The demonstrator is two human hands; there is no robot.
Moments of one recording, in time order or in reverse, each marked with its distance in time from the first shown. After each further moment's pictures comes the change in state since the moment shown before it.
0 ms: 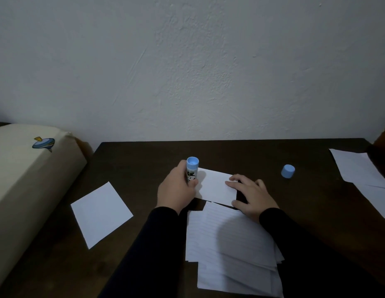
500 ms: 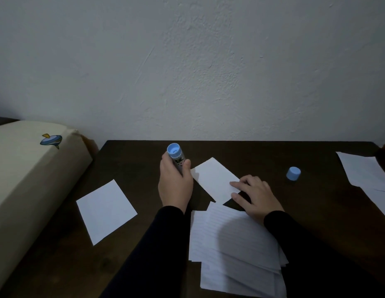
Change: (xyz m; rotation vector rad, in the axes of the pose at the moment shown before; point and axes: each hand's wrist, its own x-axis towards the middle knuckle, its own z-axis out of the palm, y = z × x) left_hand -0.001 0.009 0.001 -0.366 0.415 -0.106; right_hand -0.001 -0.003 0.001 -0.038 0.112 0.004
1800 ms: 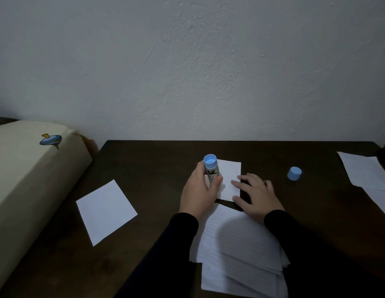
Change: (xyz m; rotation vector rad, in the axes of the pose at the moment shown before) left_hand -0.023 0.002 0.024 0.000 -0.436 0.105; right_hand 0.006 0.003 0.005 -0.104 -0.082 0.073
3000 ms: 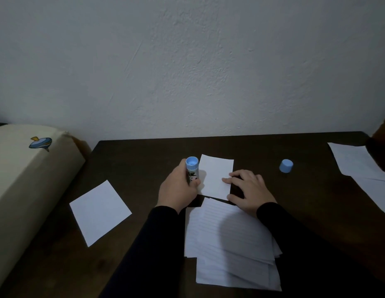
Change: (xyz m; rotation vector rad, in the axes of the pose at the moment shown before) left_hand 0.005 -0.006 -0.031 0.298 -0.067 -0.054; right_hand -0.004 -0.001 -0.005 0.074 0.022 -0.065
